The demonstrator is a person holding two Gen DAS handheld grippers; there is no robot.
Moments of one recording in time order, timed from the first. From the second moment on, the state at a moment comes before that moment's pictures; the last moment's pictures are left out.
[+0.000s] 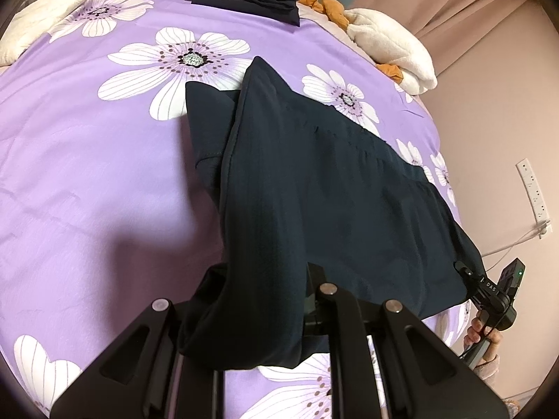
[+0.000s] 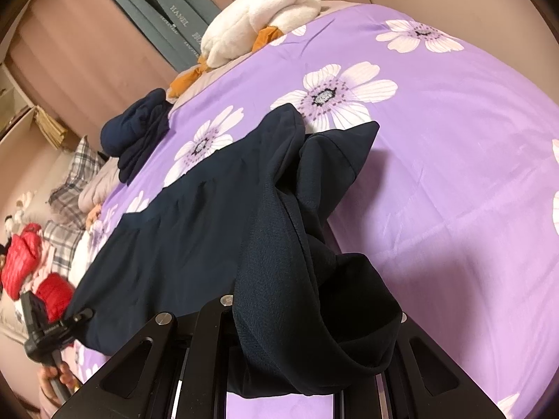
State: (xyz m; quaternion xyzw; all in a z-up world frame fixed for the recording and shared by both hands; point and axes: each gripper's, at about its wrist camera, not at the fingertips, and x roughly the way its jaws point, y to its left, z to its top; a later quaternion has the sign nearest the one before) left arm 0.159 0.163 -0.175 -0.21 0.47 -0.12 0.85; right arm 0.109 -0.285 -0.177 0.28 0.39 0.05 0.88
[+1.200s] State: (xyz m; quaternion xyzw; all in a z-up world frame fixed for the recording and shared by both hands) left arm 0.117 0.193 -0.178 -0.06 0.48 0.04 0.88; right arm 0.076 -0.325 -0.198 0.31 0.41 -0.03 0.86
